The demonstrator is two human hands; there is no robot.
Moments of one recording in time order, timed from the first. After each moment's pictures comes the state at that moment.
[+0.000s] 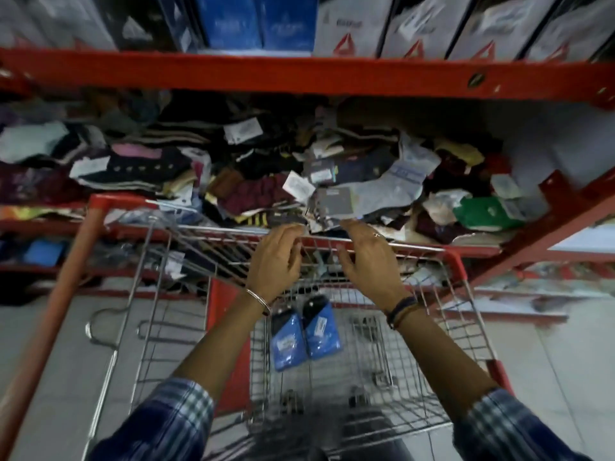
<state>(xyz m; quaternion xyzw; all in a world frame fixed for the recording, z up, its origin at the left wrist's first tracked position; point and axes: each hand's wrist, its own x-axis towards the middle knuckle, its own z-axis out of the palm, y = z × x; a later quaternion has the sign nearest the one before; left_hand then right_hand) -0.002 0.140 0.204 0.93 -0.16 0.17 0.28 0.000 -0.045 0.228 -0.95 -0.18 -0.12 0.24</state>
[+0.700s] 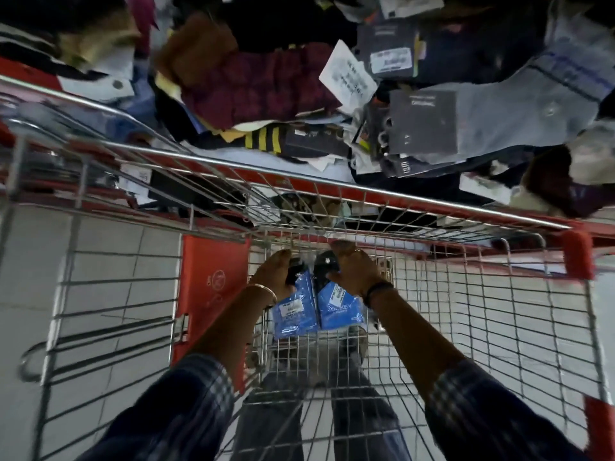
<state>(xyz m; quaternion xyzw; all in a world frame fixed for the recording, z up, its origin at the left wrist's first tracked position) -0.005 0.189 -0.075 0.90 0.00 -0.34 0.26 0.039 0.005 -0.028 -0.91 -0.14 0.37 0.12</state>
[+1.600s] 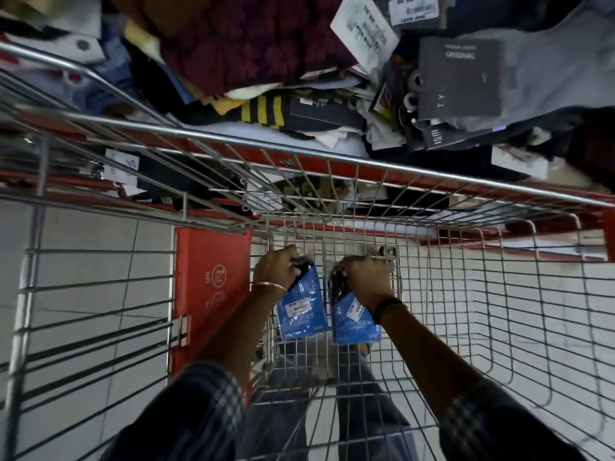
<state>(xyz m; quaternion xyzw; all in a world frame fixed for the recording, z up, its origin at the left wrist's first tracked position) -0.008 0.182 -0.073 0.92 0.11 -0.25 0.30 0.000 0.001 -0.053 -0.95 -0.13 0.28 0.03</state>
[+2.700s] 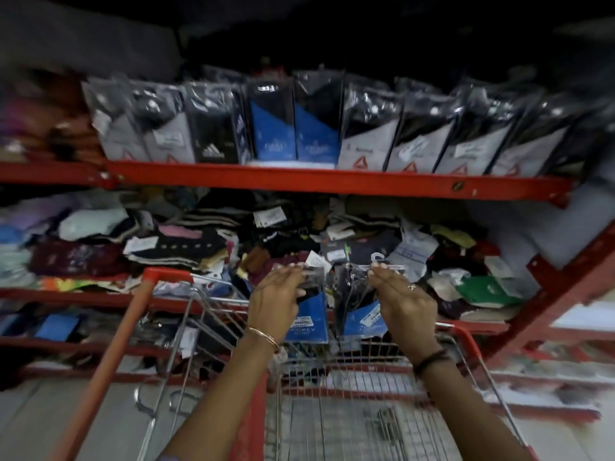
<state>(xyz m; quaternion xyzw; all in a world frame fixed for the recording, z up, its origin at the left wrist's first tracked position) -0.006 0.180 0.292 0.93 -0.12 0.30 0.19 -0.004 -0.042 0.295 -0.86 -0.23 -0.42 0.19</state>
